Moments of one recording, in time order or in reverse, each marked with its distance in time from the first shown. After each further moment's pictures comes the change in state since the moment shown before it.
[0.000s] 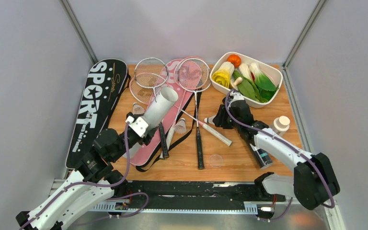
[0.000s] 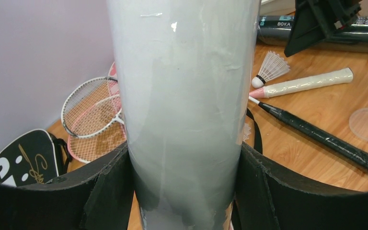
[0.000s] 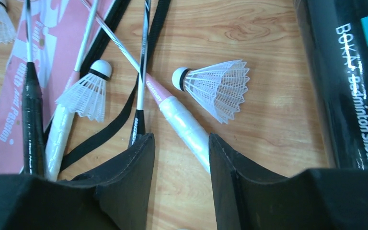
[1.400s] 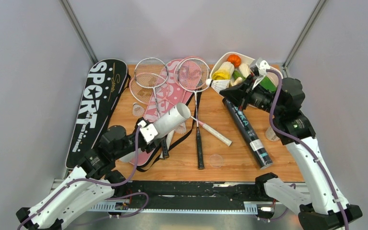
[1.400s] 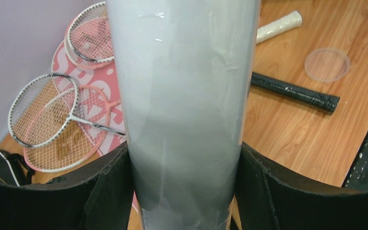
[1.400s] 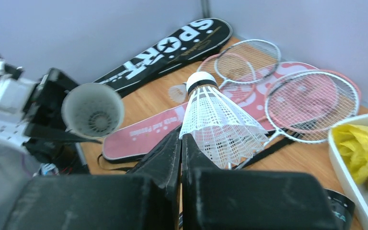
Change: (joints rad) left arm 0.000 0.063 0.020 -0.135 0.201 0.060; right arm -0.183 -0.225 0.491 -0.117 -0.642 -0.328
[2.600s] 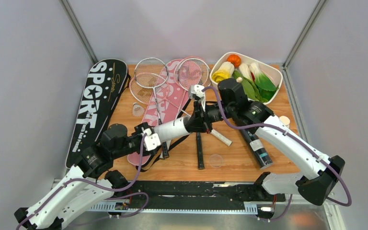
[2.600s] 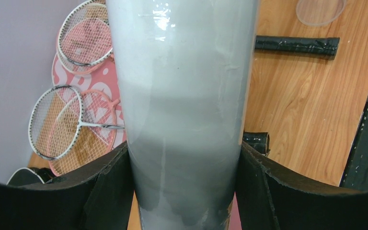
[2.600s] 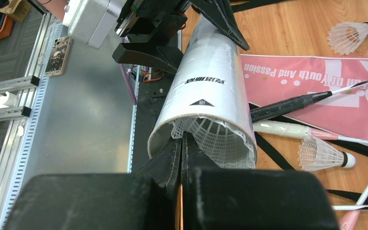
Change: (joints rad) left arm 0.000 0.027 0.076 -0.210 0.071 0.240; right arm 0.437 0.281 0.126 -0.285 -0.230 -0.238
